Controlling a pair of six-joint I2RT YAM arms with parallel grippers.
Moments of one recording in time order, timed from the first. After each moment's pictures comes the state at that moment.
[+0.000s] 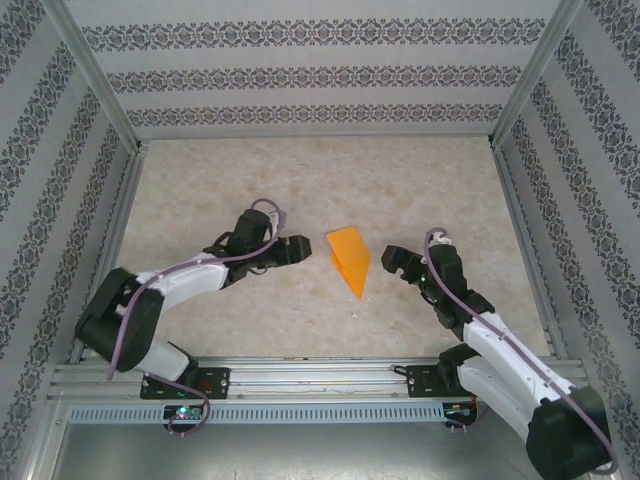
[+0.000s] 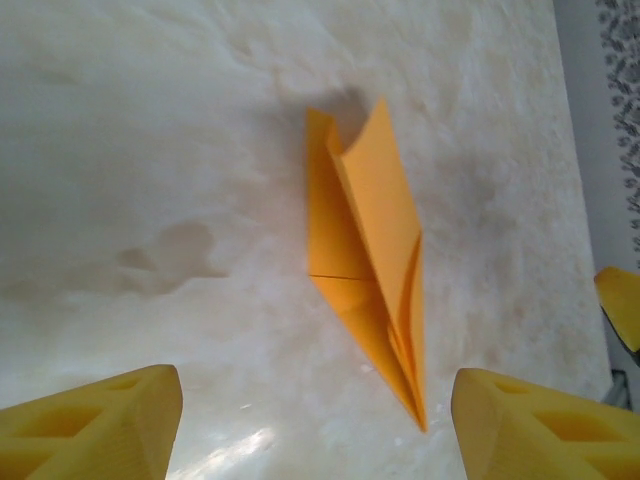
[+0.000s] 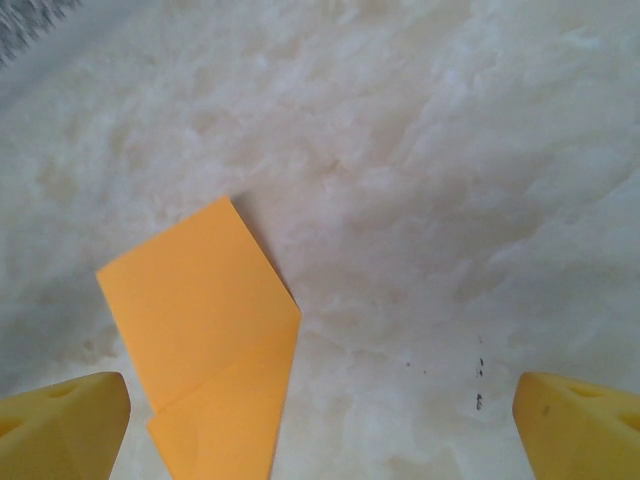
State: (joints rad) left arm -0.52 1.52 0.74 0.09 0.36 -0.74; right arm 0.31 0.78 0.32 -0.09 -0.02 0.67
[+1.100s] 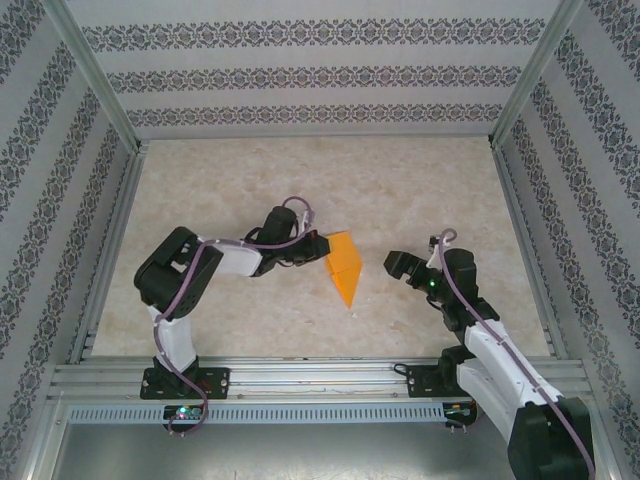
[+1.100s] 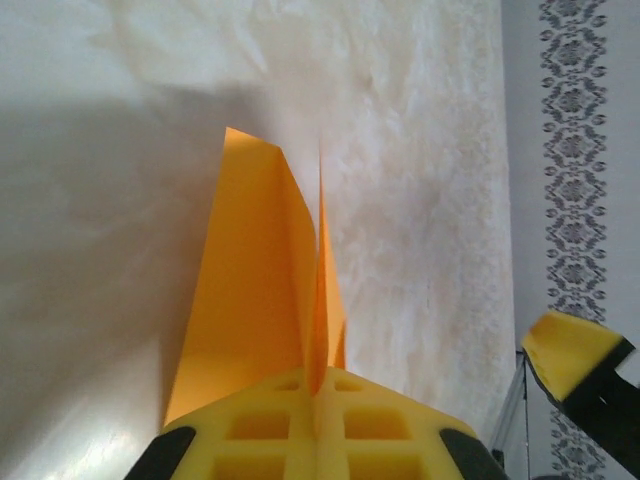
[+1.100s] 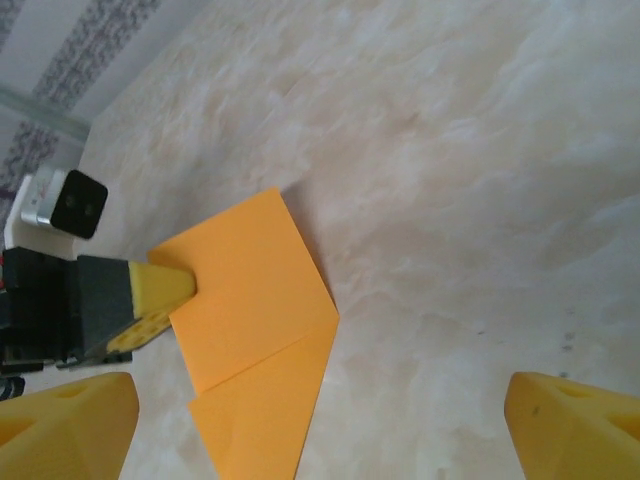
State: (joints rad) left arm -0.54 1.86 0.86 0.41 0.55 -0.89; right arm 0.14 0.80 0.26 0.00 -0.42 0.64
